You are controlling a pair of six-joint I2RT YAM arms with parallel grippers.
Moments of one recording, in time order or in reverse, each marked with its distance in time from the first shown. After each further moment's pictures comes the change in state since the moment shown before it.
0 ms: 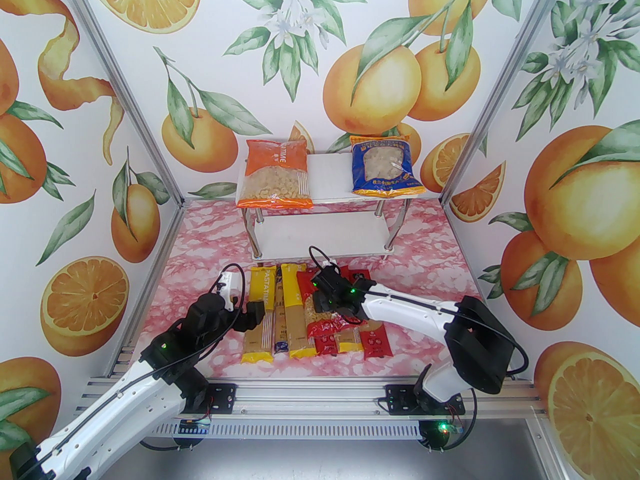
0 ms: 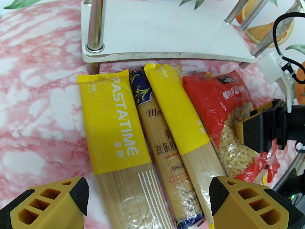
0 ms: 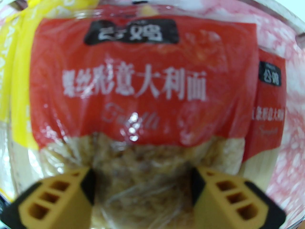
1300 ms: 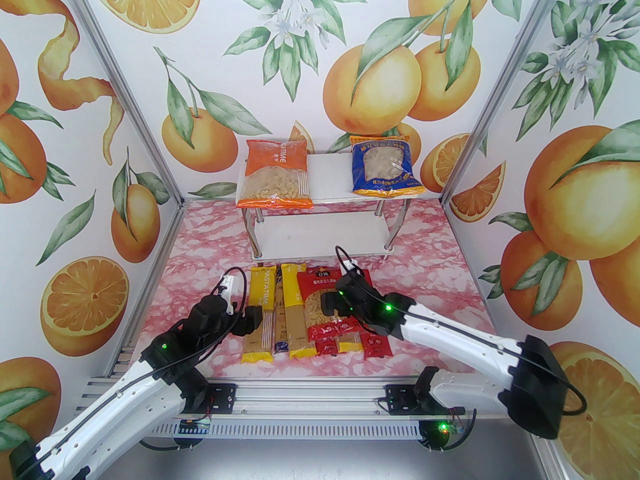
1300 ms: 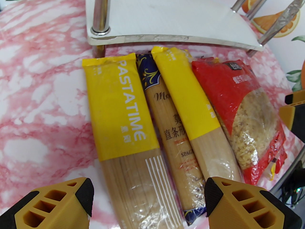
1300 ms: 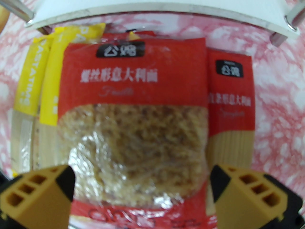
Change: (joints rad) left arm -0.018 0.026 0.000 -0.051 -0.007 -0.006; right arm -0.001 -0.295 -0.137 0.013 0.038 0.018
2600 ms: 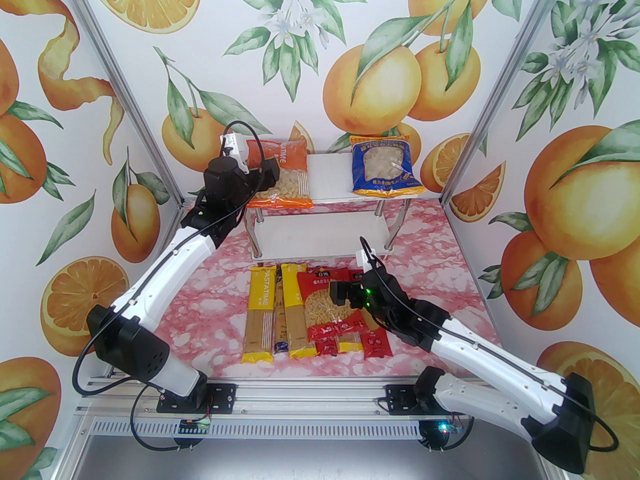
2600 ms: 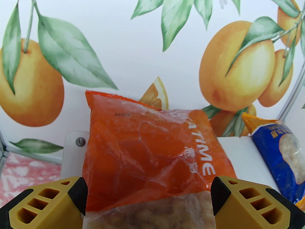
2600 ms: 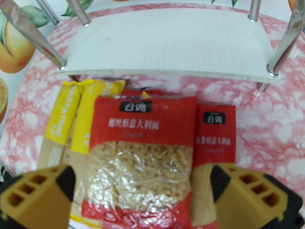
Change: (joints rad) left arm 0.266 0.953 1.145 0.396 -0.053 0.174; right arm -0.060 -0.291 -0.058 0.082 0.019 -0.118
